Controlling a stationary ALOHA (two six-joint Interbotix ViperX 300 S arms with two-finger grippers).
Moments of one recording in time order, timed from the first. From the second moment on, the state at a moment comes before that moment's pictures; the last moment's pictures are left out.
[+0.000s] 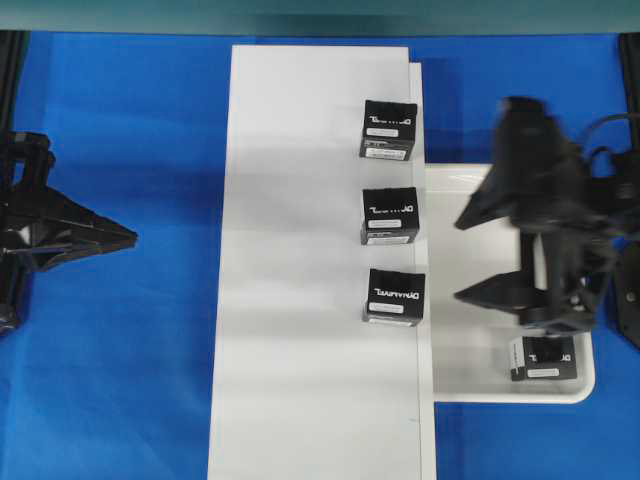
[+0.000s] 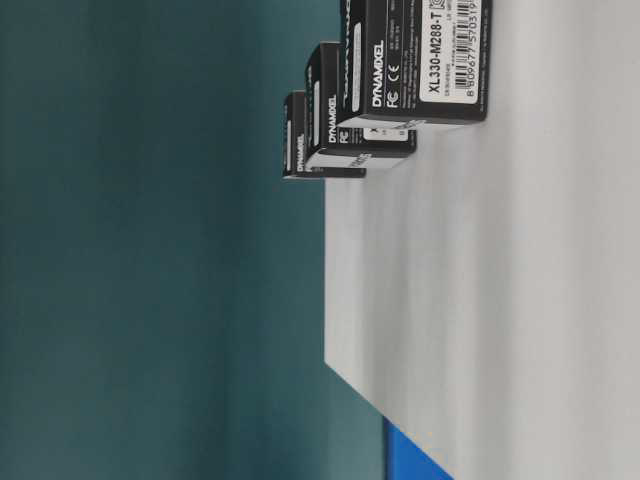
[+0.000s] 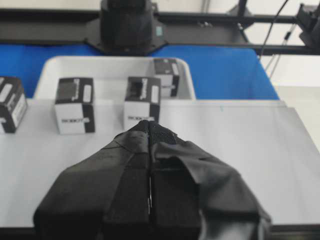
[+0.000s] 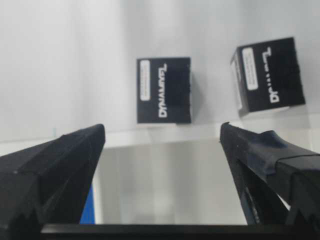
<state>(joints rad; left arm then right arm) -0.06 -0.91 0.99 0.02 0.02 -0.05 0.06 -0.54 0.52 0.02 0.85 0.16</state>
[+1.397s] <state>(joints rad) -0.06 -0.97 0.99 0.02 0.03 -0.11 0.06 -1.24 0.96 -0.01 0.55 0.14</state>
